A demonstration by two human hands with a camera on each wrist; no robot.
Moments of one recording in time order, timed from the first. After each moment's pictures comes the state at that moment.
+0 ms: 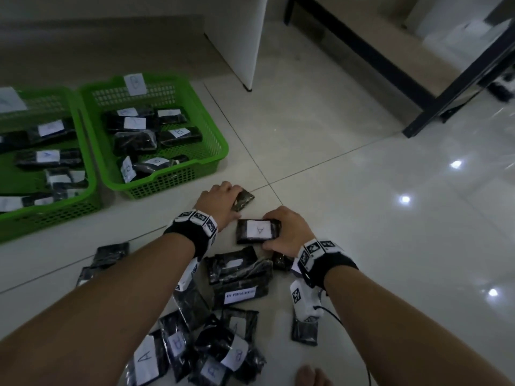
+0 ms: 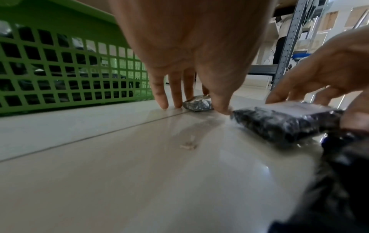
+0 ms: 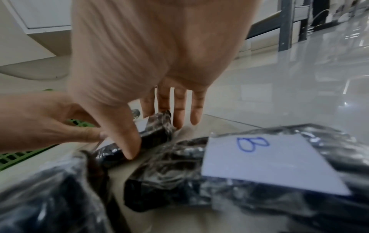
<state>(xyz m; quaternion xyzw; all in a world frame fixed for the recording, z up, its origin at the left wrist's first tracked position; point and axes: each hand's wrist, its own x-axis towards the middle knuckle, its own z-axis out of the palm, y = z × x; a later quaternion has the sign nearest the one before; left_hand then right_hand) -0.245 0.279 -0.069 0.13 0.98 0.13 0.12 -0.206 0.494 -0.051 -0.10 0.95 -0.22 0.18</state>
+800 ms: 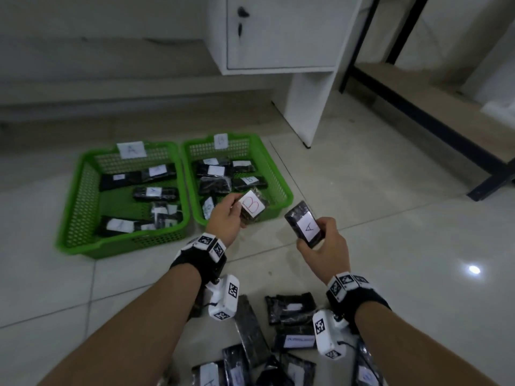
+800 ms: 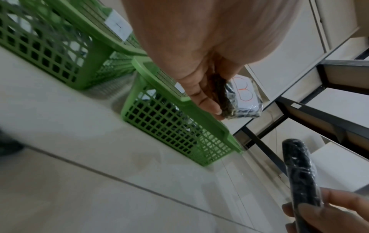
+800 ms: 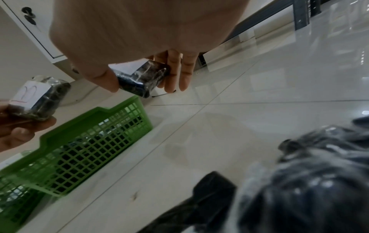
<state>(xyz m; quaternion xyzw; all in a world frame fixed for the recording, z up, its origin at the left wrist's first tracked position) -0.222 0.164 -0.005 -0.12 0.79 0.59 -0.10 -0.218 0.412 -0.015 -0.05 0.91 -0.40 -0.07</state>
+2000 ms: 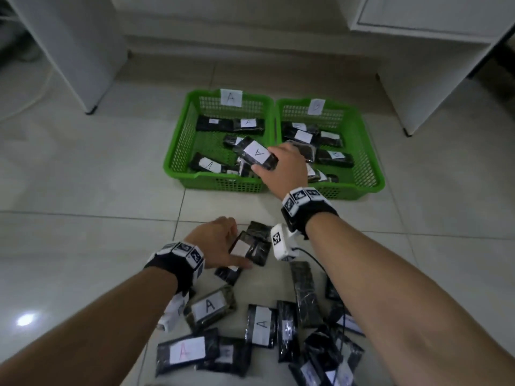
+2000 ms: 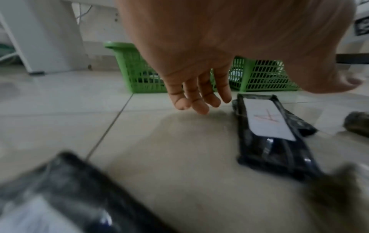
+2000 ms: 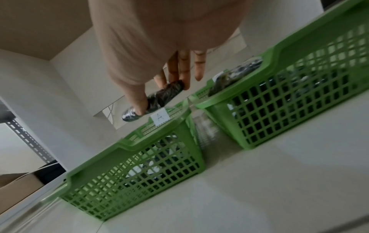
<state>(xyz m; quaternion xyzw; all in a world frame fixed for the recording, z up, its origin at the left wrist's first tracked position) -0.032 0.047 -0.036 -0.14 0.95 0.21 0.18 -0.229 0.148 0.007 -0.33 0.90 -0.29 -0.02</state>
